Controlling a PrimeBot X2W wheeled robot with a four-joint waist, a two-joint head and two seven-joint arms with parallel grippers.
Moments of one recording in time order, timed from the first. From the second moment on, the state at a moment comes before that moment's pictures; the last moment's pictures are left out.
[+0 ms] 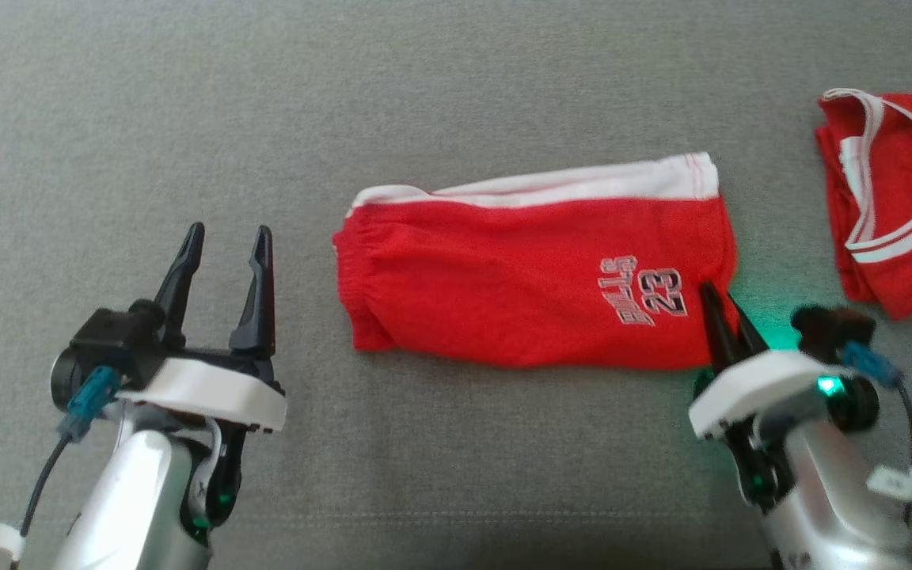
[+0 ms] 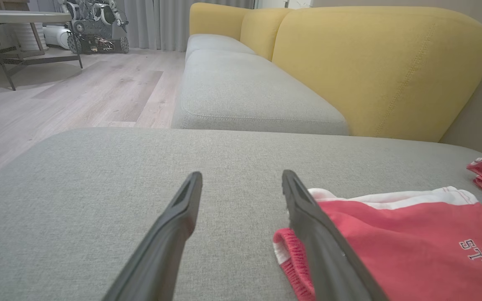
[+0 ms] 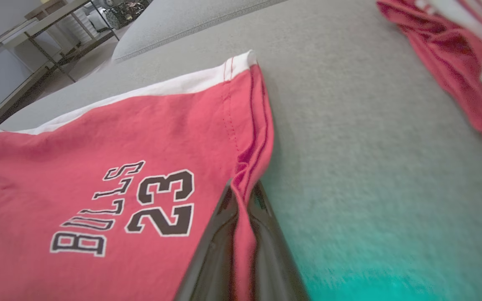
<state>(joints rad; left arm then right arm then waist) -0.21 0.22 -0.31 0.13 -0.37 0.09 -0.24 -0.32 -0.08 0.11 0.63 0.35 0.13 -0.10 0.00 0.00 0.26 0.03</state>
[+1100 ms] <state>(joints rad) -0.18 0.22 -0.36 0.13 -0.39 0.10 -0.22 -0.41 -0.06 0.57 0.31 0.45 0.13 0.14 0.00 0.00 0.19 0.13</state>
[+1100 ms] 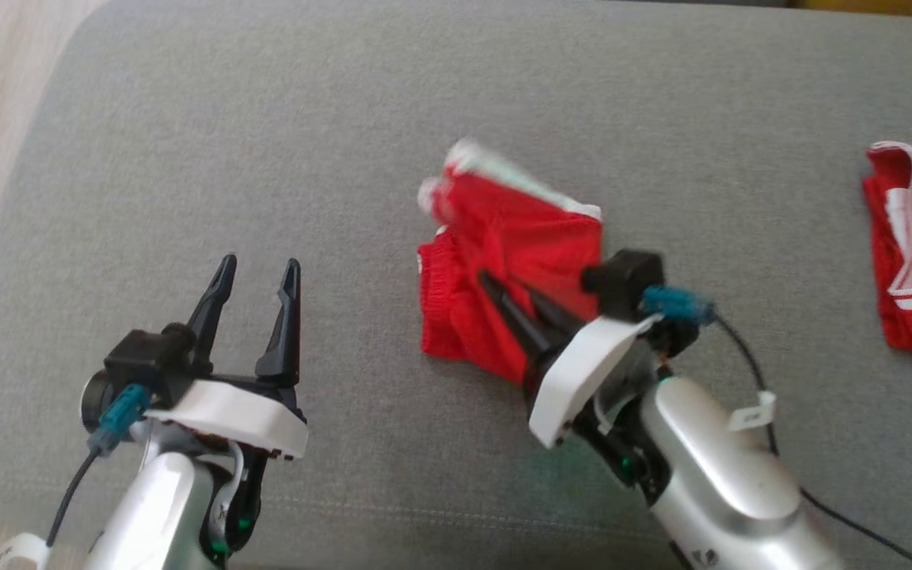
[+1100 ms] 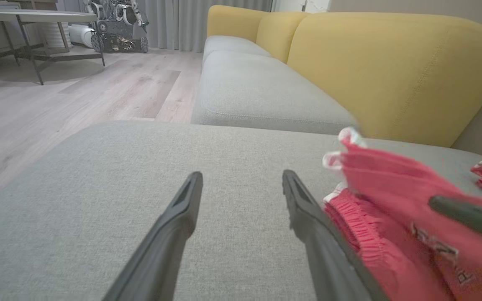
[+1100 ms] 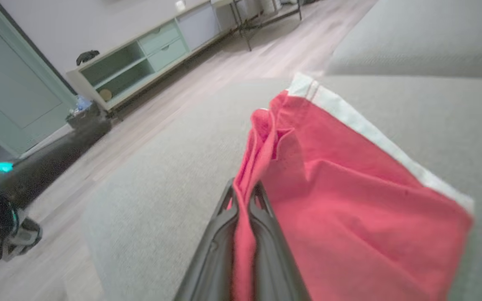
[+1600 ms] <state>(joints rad) -0.19 0.22 -0.37 0.16 -0.38 0.11 -0.24 -0.50 -0.07 0.68 0.38 0.53 0.13 -0.05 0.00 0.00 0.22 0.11</state>
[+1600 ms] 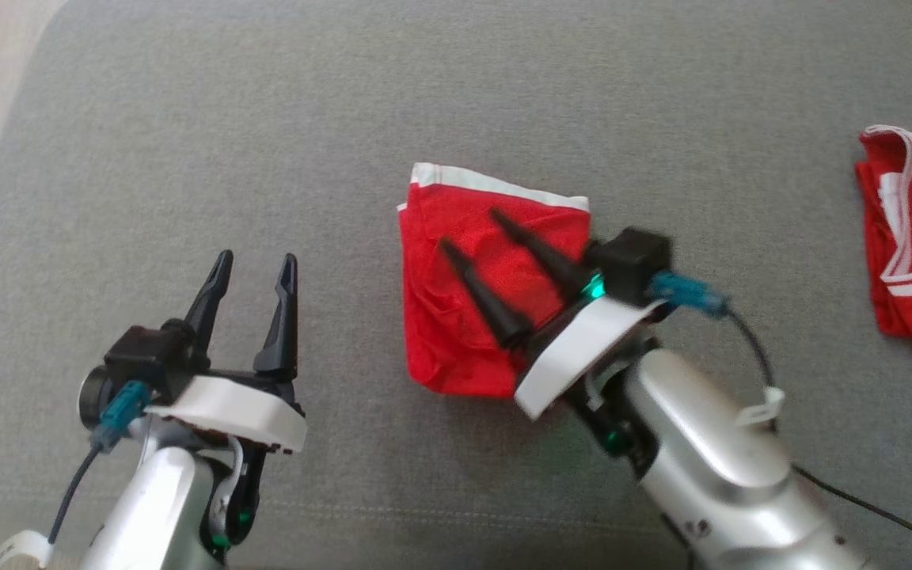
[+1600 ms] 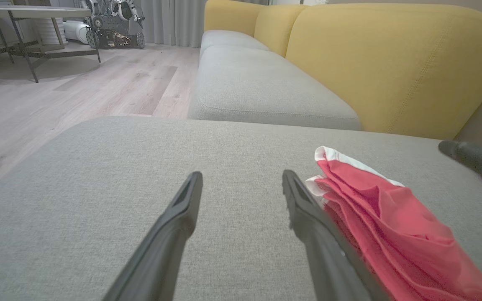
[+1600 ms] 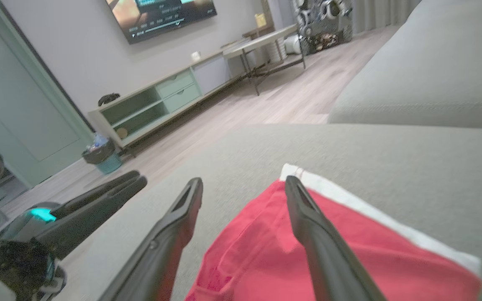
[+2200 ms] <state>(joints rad) -0.18 0.25 -0.34 0.12 -0.38 0.14 -0.24 -0.19 -0.10 0.05 0.15 0.22 0.13 0.00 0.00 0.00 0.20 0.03</state>
